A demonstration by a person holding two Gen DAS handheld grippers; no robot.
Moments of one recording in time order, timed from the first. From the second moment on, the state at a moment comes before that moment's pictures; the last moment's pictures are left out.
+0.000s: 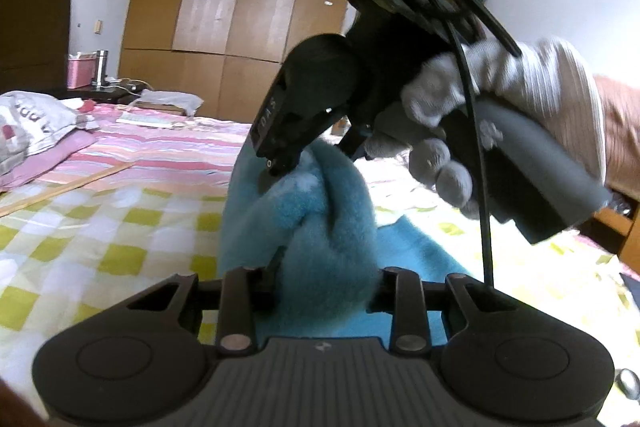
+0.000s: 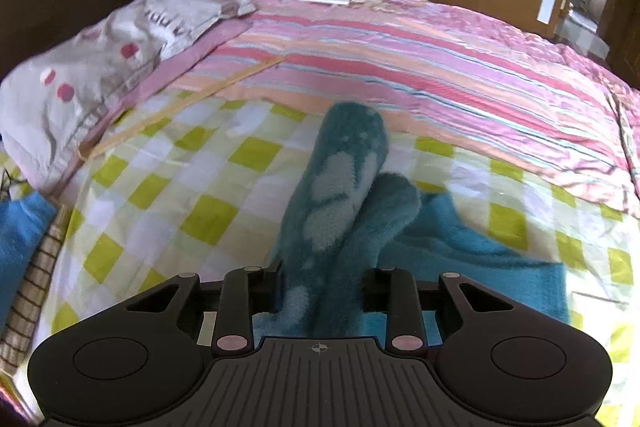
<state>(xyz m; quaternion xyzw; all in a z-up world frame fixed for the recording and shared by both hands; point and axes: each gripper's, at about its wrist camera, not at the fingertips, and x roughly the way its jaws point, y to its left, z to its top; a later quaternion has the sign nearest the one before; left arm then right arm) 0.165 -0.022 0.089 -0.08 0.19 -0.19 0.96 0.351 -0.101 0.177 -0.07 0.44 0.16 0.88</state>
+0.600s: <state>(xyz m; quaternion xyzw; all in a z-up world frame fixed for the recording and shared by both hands) 0.173 -0.143 0.098 -0.06 0.22 -0.25 0.94 0.352 -0.250 0.184 0.02 0.44 0.15 0.89</state>
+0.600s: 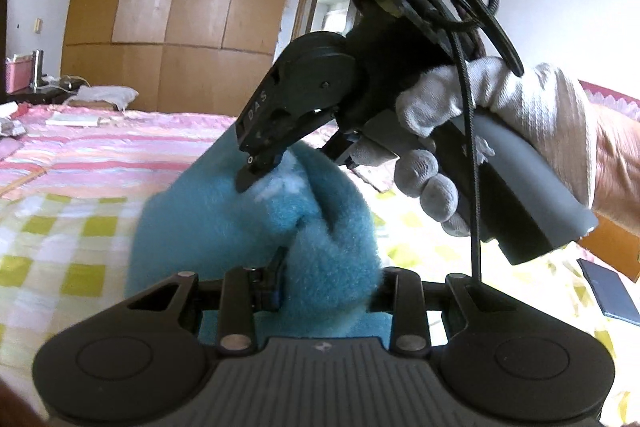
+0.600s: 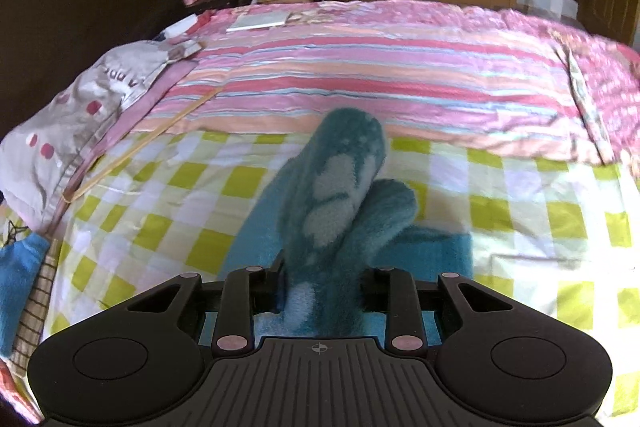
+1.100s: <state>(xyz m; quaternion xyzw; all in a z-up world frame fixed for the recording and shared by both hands) 0.178 -0.227 0.054 0.00 0.27 -0.25 0.93 0.351 -0.348 0.104 0.10 0.44 0.14 0.88</state>
